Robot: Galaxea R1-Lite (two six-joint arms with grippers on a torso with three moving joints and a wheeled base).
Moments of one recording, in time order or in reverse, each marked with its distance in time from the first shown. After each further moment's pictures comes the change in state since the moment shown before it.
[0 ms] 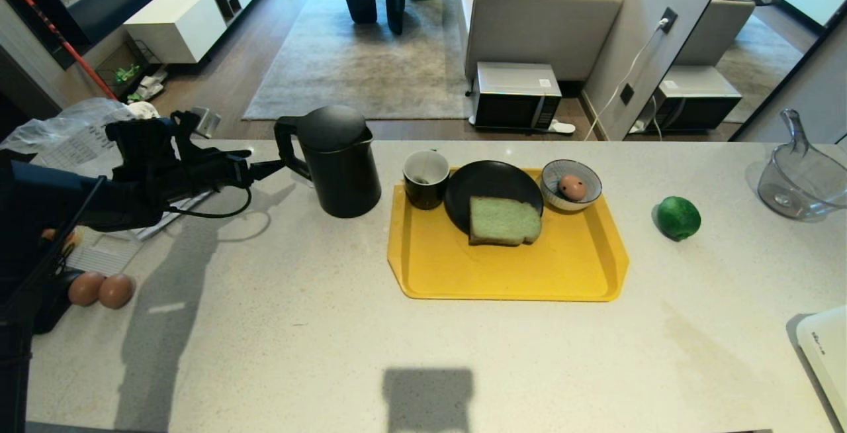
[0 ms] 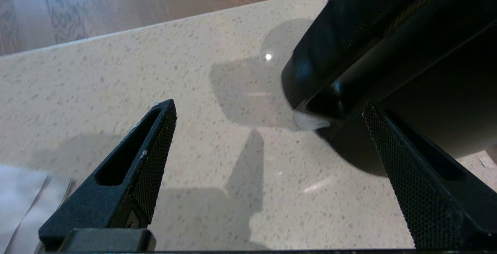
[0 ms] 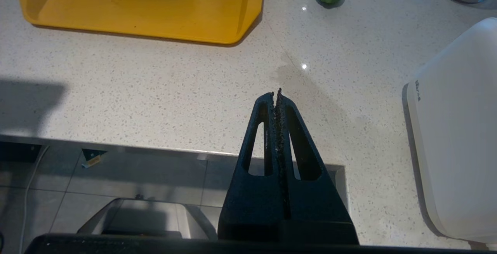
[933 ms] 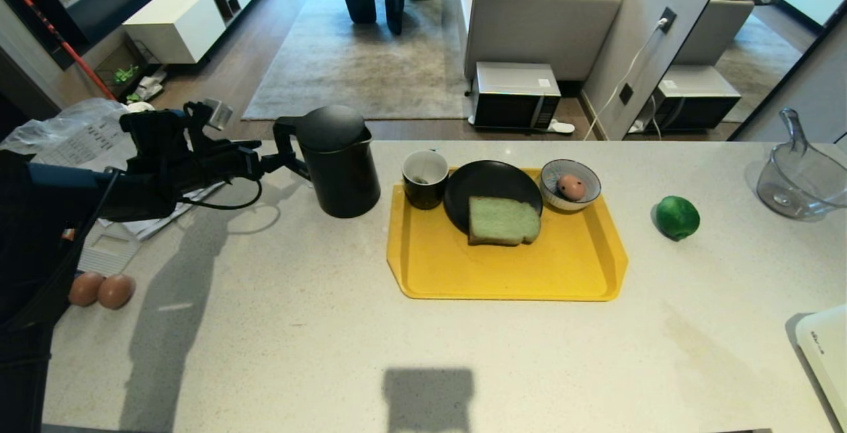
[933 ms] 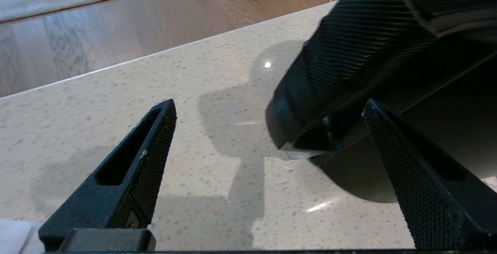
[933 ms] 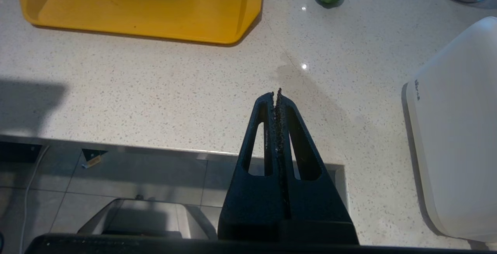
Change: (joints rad) left arm -0.020 0.042 -0.115 0.042 0.007 0.020; right arm 0.000 0.000 0.000 0.000 0.000 0.000
